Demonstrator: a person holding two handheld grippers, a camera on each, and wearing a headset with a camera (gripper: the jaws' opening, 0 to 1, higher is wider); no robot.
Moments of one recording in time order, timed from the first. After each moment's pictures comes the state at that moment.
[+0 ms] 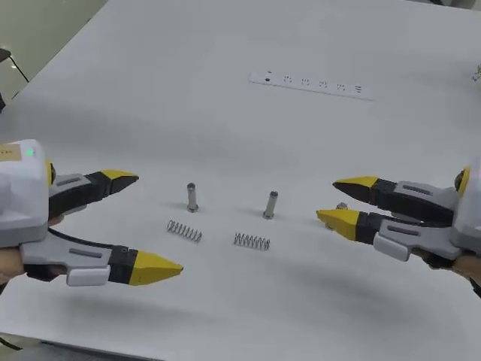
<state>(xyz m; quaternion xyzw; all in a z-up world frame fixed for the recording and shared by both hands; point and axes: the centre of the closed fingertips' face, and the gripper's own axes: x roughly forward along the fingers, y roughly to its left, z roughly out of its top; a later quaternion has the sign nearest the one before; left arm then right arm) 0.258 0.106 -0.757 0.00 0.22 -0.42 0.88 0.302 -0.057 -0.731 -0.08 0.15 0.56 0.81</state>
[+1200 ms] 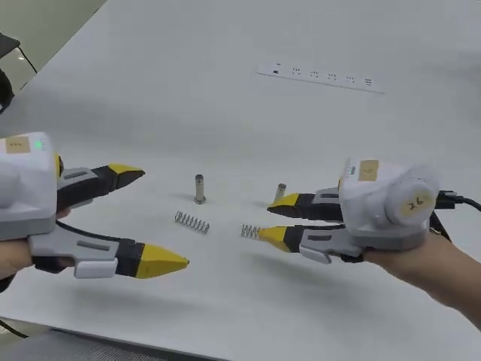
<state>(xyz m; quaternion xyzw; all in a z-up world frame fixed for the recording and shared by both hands) 0.254 0.108 -0.762 -0.01 0.22 -0.42 0.88 0.280 0.014 -0.801 -0.20 0.22 0.61 0.73</state>
